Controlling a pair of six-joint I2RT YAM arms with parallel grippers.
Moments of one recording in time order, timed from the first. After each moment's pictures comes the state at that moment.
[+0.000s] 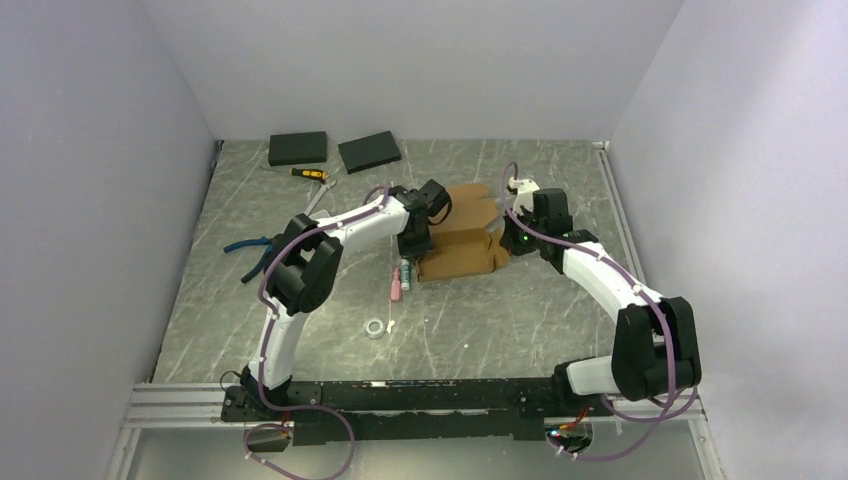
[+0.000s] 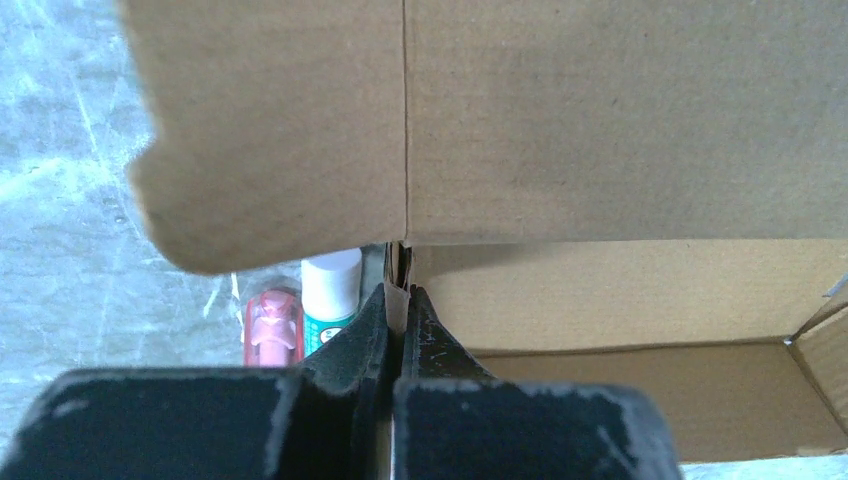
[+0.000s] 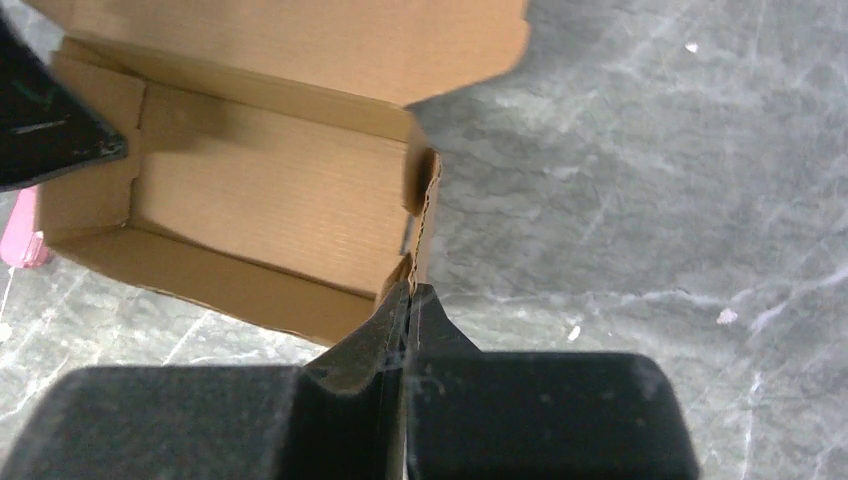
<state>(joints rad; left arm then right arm) -0.74 2.14 1.70 -0.86 -0.17 -0.88 0.19 1.36 0.82 -0.23 -0.24 -0.01</state>
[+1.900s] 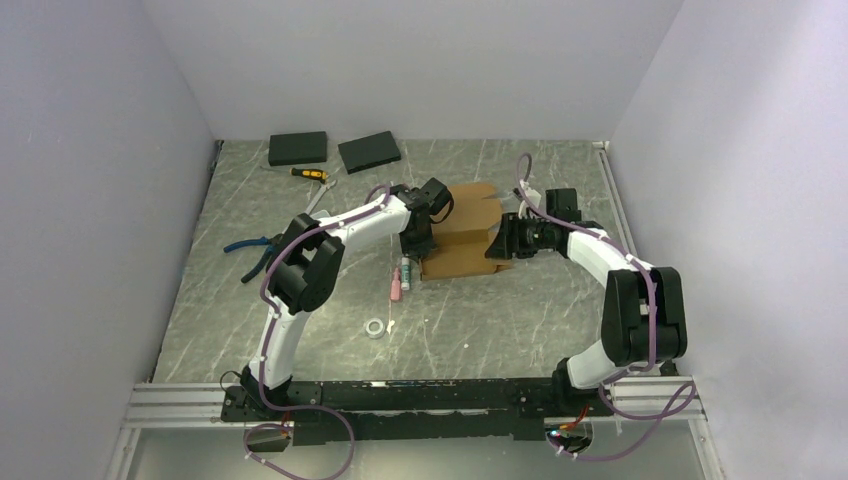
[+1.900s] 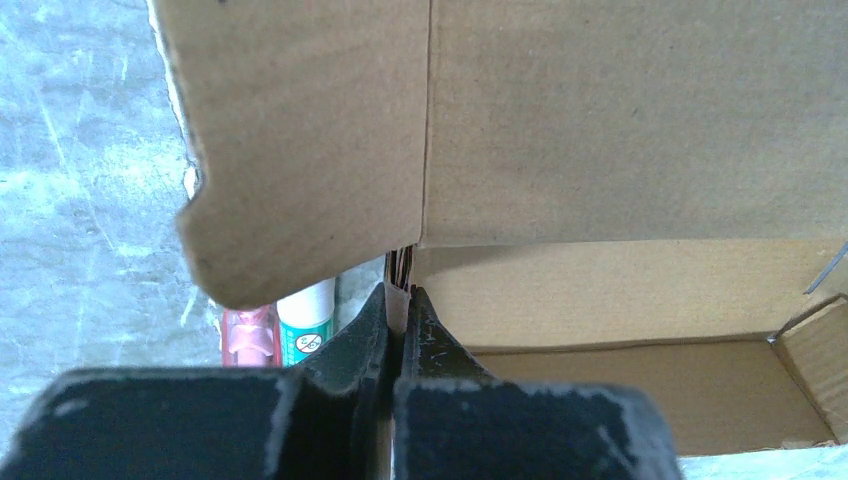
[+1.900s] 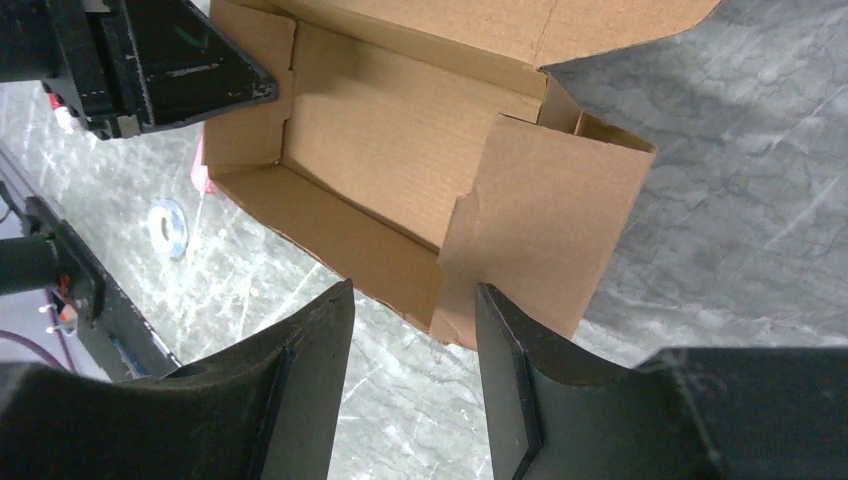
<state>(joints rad) -0.74 2.16 1.73 -0.85 -0.16 -0.88 0.07 1.52 0.87 -0.30 -0.67 0.03</state>
